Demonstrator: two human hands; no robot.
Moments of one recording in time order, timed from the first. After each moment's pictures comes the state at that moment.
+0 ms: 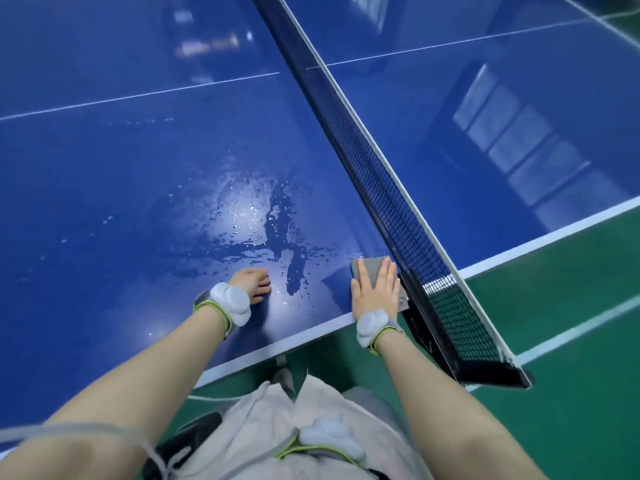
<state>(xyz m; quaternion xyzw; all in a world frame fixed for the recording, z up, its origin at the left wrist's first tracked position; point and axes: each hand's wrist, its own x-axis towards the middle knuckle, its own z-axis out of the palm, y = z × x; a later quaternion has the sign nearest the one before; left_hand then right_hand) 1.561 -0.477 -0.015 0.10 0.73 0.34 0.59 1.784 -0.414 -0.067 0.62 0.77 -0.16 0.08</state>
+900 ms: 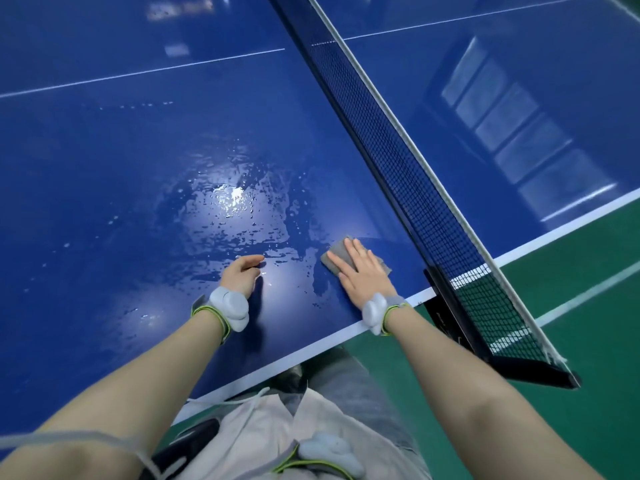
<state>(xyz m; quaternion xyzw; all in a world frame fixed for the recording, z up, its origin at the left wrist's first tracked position) 1.505 -0.492 -0.032 0.17 0.78 0.40 0.45 1.721 -0.400 -0.058 0.43 0.88 -0.15 0.13</state>
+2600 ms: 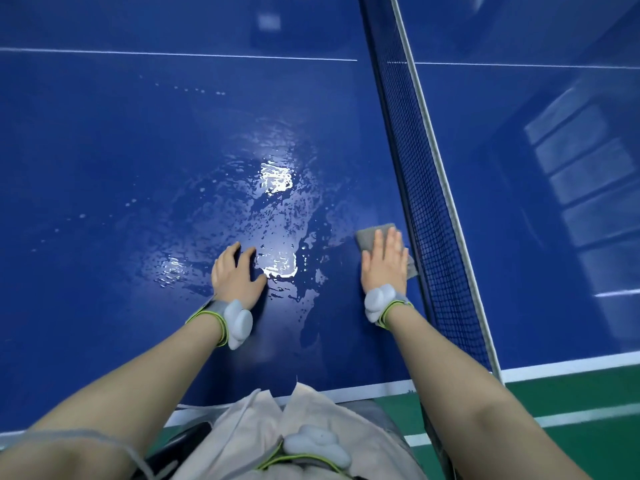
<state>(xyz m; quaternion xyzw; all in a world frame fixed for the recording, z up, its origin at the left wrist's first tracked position) 1.496 -0.445 -0.044 0.29 0.91 0.16 0.26 1.678 -0.270 -0.075 0.51 0.85 -0.10 0.10</state>
